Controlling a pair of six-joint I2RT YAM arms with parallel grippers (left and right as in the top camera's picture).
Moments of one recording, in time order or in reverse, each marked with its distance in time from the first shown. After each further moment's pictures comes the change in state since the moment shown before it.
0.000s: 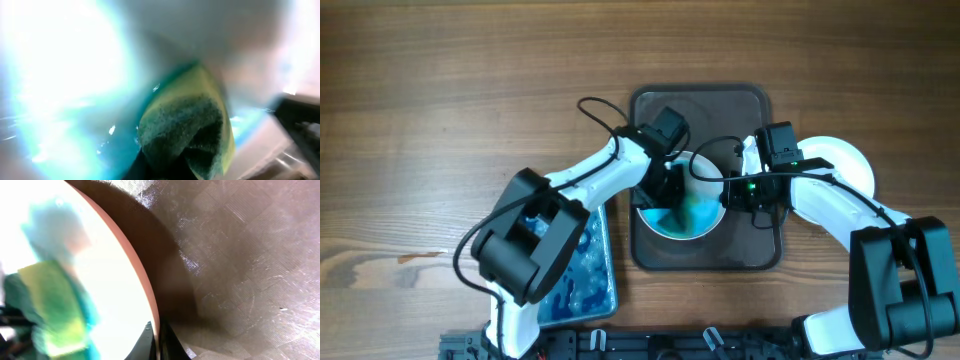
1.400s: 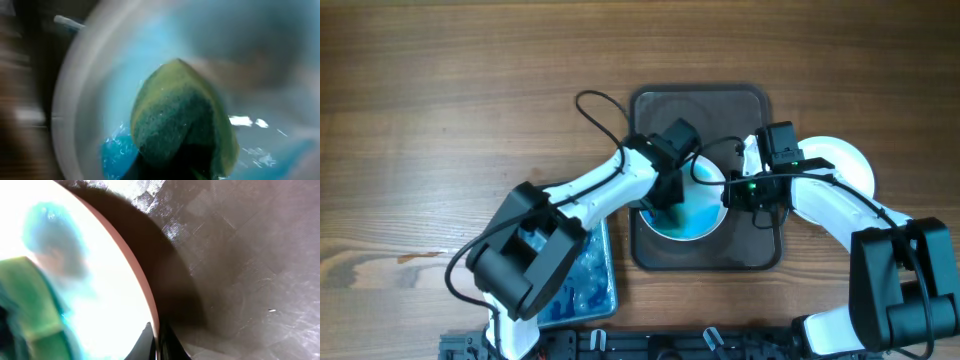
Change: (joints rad) left arm -0.062 -0.064 -0.027 -0.029 -0.309 -0.039; right arm 0.000 -0.004 0.000 -0.001 0.018 -0.007
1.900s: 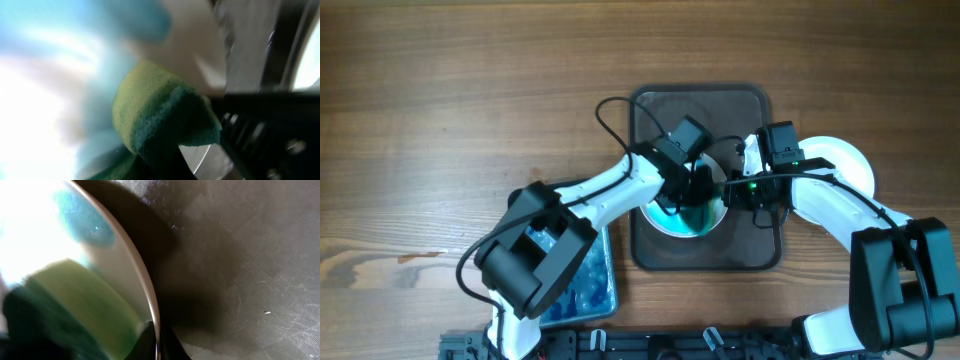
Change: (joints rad) left arm -0.042 0.027 -0.022 0.311 0.342 0.000; right arm -0.001 0.000 0.000 0.004 0.006 0.000
